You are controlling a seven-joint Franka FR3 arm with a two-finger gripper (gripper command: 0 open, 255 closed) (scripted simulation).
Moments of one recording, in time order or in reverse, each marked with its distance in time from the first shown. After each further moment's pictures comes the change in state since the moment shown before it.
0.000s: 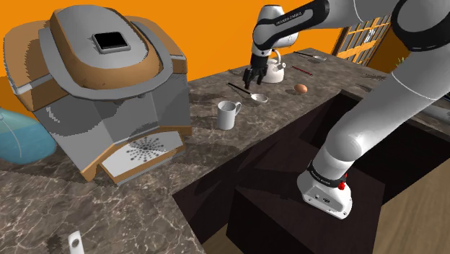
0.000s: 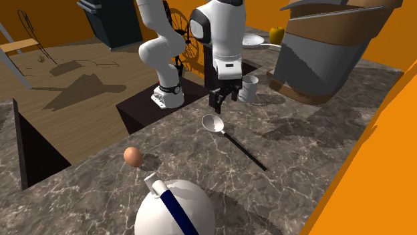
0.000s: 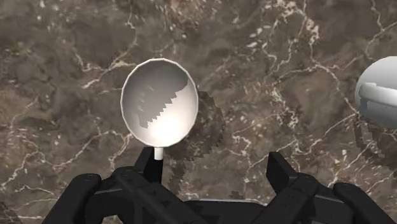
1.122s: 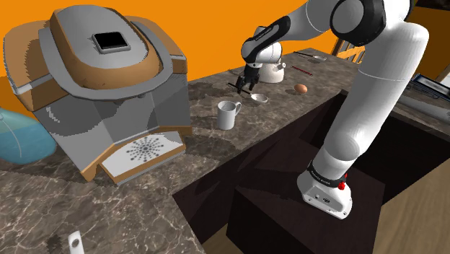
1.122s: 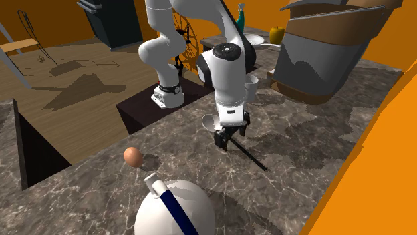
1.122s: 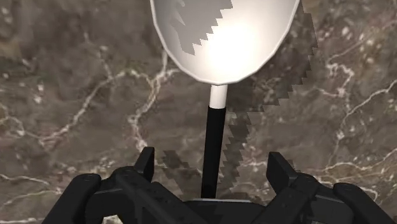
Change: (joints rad) arm -0.034 0.353 -0.056 0.143 0.198 0.269 -0.148
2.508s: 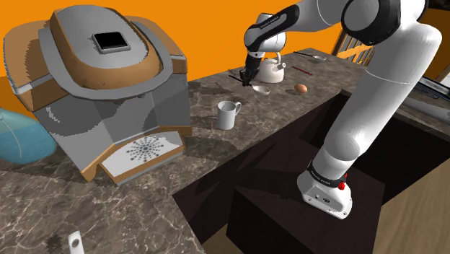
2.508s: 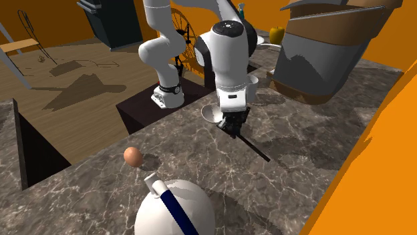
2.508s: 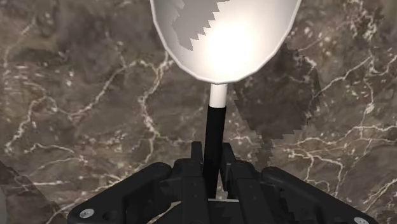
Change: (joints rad) arm 0.003 -0.077 -0.007 0.045 -0.045 -0.116 0.040
